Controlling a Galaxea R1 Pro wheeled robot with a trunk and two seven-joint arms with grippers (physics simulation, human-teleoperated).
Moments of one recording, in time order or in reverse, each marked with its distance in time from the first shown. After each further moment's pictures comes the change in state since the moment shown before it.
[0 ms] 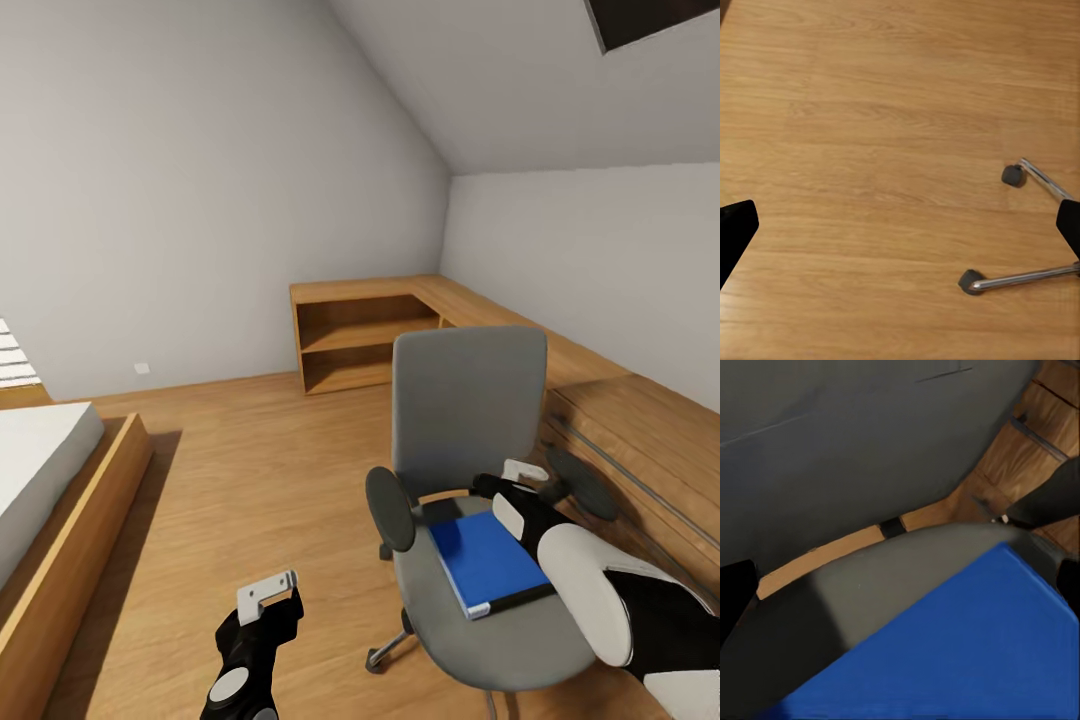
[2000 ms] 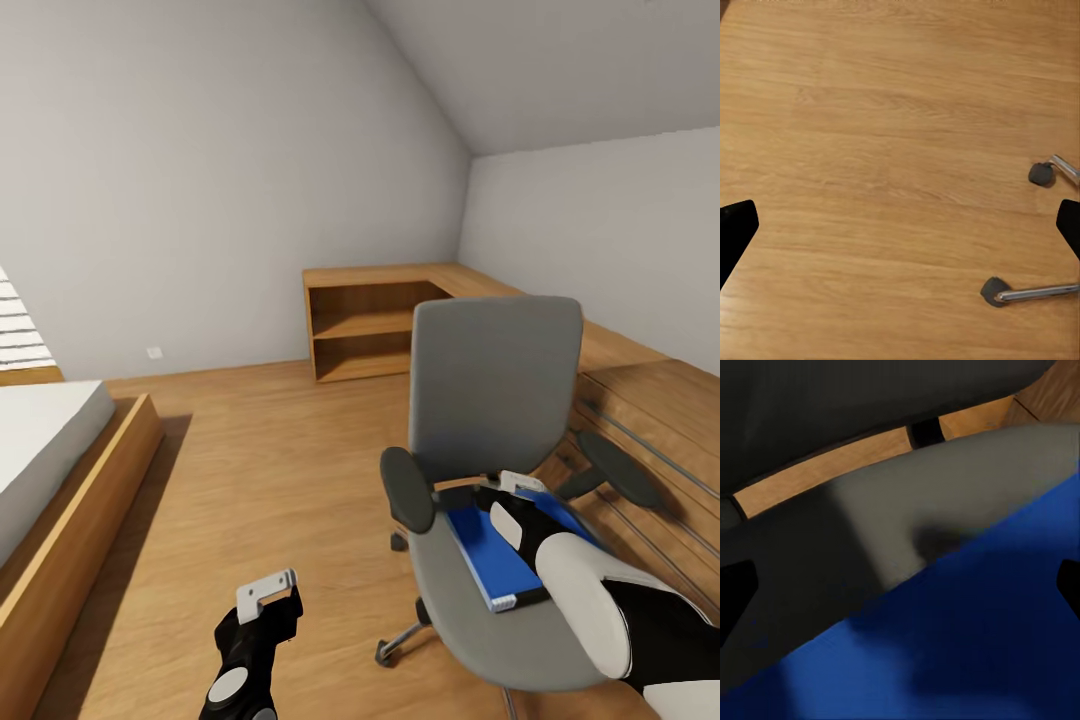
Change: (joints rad) left arm 0.000 0.004 -0.003 -0.006 -0.006 -0.007 -0.001; right arm 0.028 0.010 -0.001 -0.002 0.000 0.051 -0.004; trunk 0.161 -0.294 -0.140
